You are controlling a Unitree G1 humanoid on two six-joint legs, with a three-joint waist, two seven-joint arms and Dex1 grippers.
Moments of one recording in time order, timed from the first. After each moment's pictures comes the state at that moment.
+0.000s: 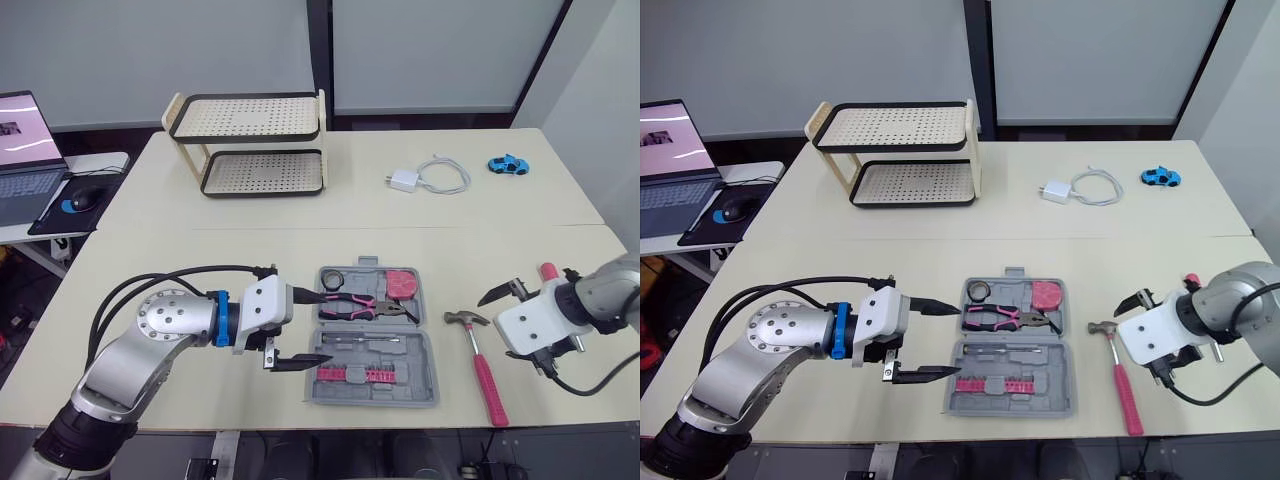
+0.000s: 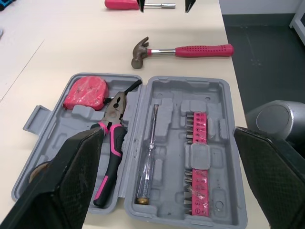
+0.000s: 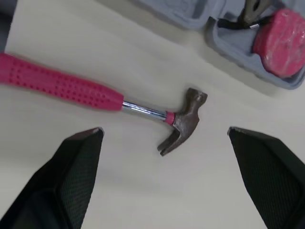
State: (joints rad) left arm -0.21 0.81 -0.15 -0.49 -0.39 0.41 -1.09; right arm -0.37 -1.25 0.31 -0.22 -0.17 -0.19 1.38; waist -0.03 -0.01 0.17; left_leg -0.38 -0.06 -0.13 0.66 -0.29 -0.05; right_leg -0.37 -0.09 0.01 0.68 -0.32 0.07
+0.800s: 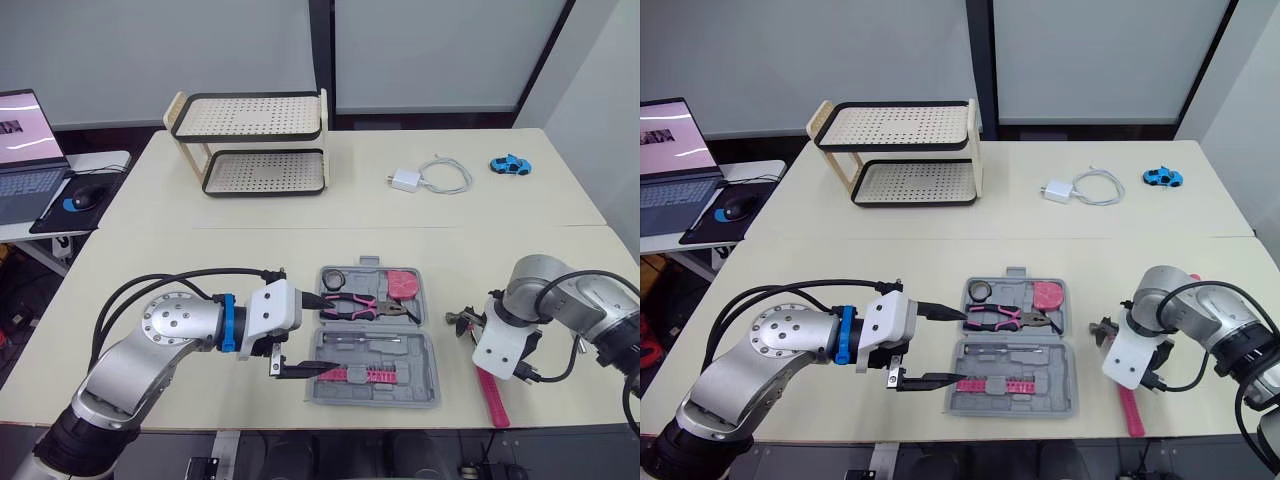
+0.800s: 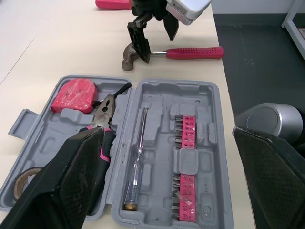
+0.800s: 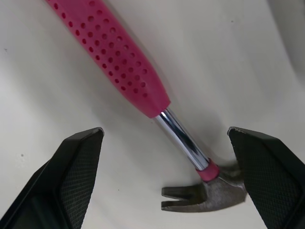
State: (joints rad) left arm -0.20 0.80 -0.16 -0.55 -0.39 0.47 -1.08; right arm -0.65 -0.97 0.64 0.25 -0.54 -0.69 1.47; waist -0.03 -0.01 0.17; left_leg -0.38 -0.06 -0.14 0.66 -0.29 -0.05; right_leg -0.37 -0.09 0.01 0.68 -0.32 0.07
